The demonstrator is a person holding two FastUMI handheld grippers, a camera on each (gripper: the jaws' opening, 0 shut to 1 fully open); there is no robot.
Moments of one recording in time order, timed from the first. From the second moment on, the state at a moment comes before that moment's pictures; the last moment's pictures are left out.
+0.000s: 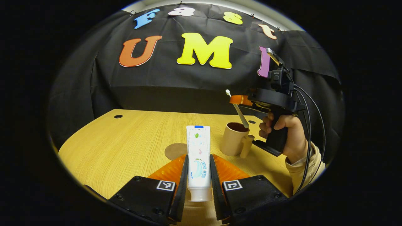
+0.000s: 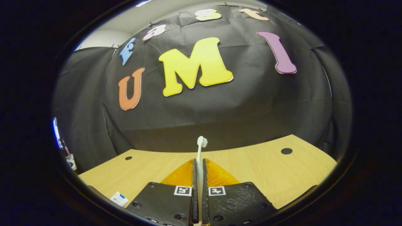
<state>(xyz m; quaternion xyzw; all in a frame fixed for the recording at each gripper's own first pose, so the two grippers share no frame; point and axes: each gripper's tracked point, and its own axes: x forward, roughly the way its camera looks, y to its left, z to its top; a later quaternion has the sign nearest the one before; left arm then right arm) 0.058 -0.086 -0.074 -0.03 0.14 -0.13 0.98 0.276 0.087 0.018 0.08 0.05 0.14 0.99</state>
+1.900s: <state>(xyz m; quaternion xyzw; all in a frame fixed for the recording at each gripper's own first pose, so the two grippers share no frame) 0.145 -0.180 0.005 -0.05 0.04 -0.14 0.99 0.151 -0.023 0.008 0.04 -0.01 0.13 0.99</state>
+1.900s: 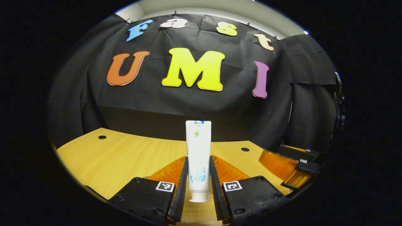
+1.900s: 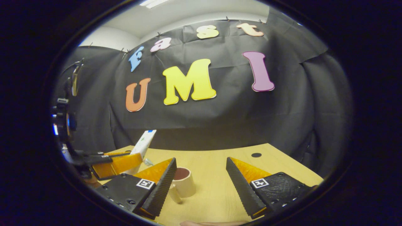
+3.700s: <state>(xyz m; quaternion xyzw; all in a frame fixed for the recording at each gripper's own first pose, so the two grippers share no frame) 0.087 -0.175 0.028 0.00 0.02 -0.16 0.99 0.157 0.003 -0.032 0.04 0.07 0.15 0.99</state>
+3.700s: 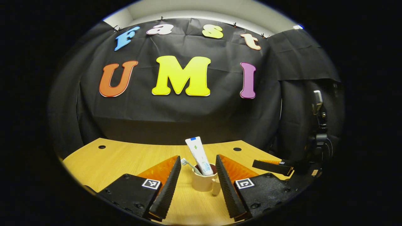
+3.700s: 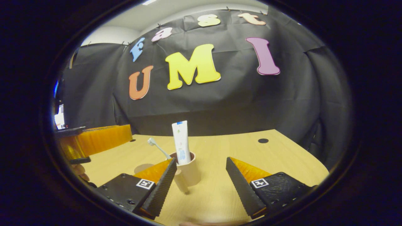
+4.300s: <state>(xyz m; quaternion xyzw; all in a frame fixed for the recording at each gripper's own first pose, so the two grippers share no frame) 0.035 -0.111 0.007 0.00 0.03 -0.14 0.99 0.165 0.051 -0.064 -0.05 0.18 0.15 0.97</state>
